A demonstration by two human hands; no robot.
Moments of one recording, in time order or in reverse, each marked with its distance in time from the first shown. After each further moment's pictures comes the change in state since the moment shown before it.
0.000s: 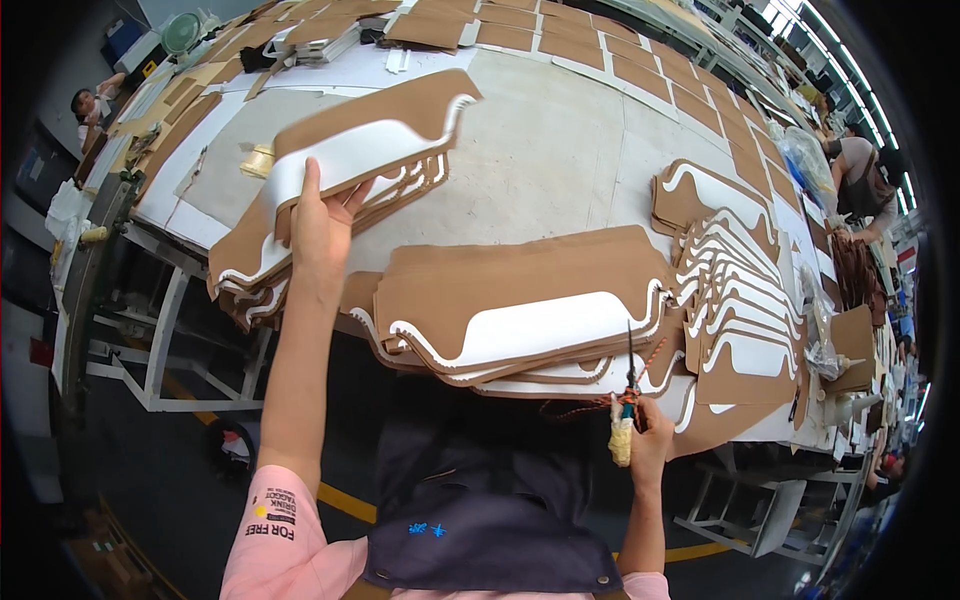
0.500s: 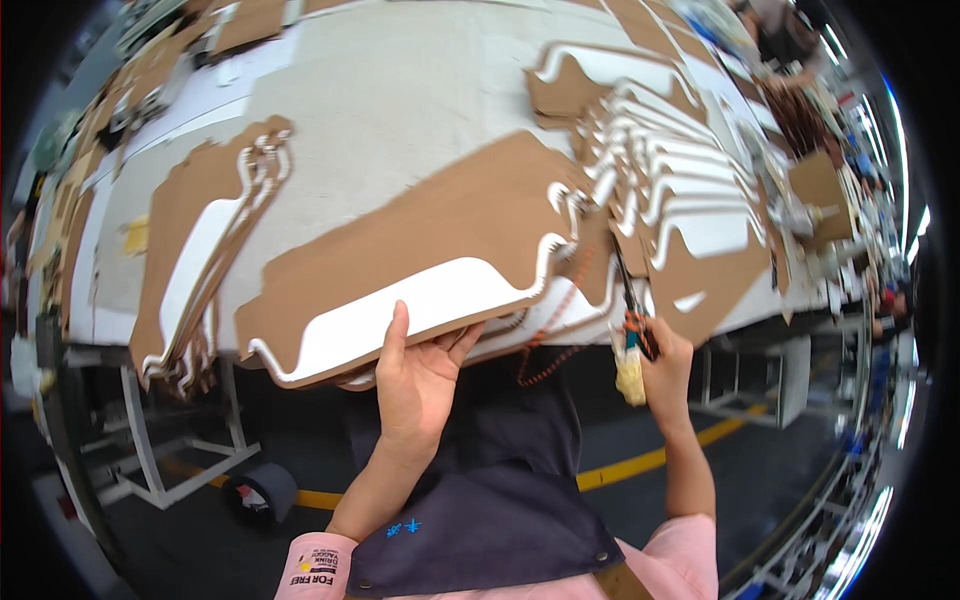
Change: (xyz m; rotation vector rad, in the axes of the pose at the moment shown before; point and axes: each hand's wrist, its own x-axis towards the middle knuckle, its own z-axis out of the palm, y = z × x) left_hand -0.219 -0.091 0.087 -0.339 -0.058 -0.768; right_hand 0.012 0.013 -0.055 -0.236 0.130 -0.027
